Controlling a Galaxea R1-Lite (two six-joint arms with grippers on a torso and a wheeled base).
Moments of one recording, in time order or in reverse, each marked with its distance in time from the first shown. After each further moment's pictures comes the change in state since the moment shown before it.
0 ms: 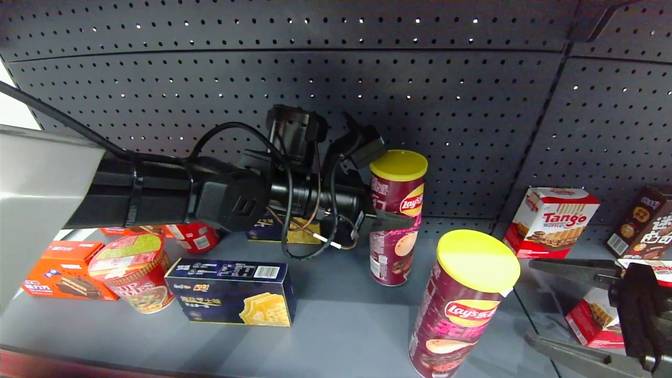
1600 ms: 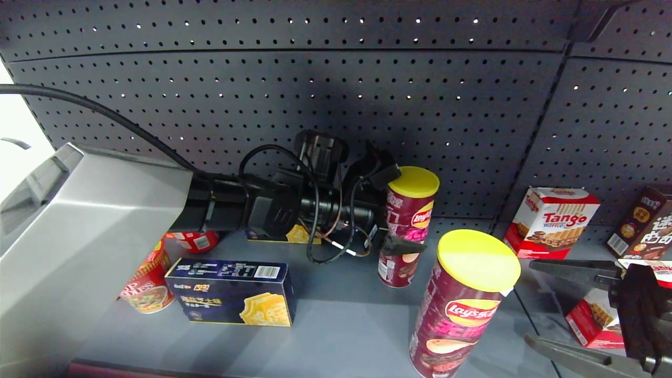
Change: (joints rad) left arm -0.008 0.156 -0.113 0.000 0.004 0.072; right arm -0.001 -0.002 0.006 -0.004 0.001 0.001
